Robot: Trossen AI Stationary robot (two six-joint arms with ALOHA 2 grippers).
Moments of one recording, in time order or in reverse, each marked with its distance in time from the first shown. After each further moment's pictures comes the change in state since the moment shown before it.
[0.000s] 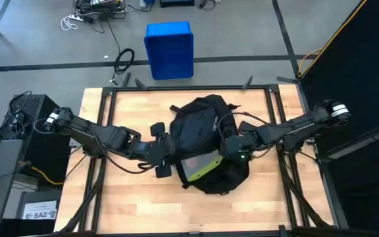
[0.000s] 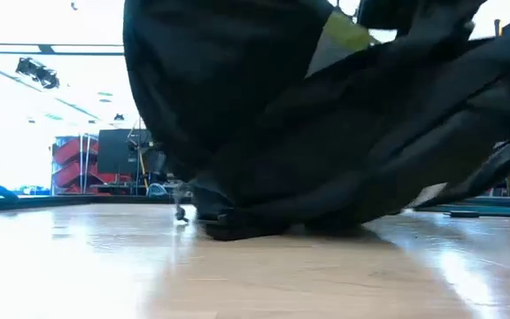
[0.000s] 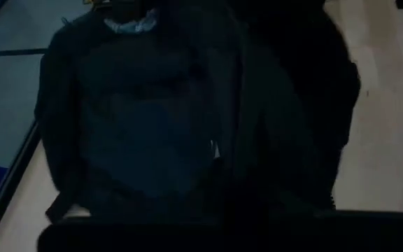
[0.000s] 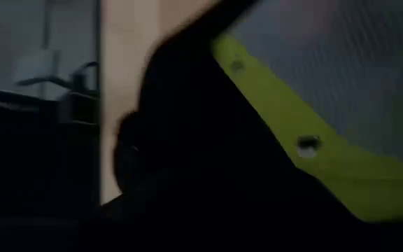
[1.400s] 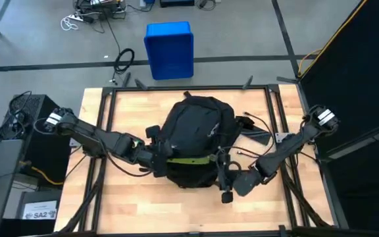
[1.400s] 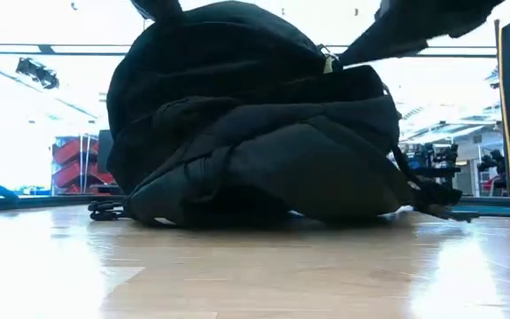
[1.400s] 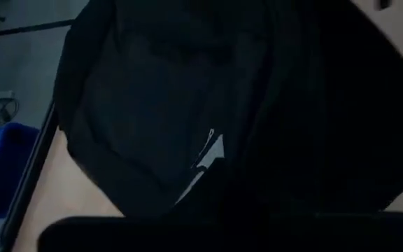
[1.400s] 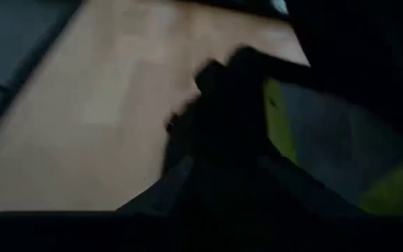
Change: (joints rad) left arm -0.016 0.000 -0.150 -0.035 -0.095 -0.045; right arm 0.363 0.237 -0.002 0.416 0.840 -0.316
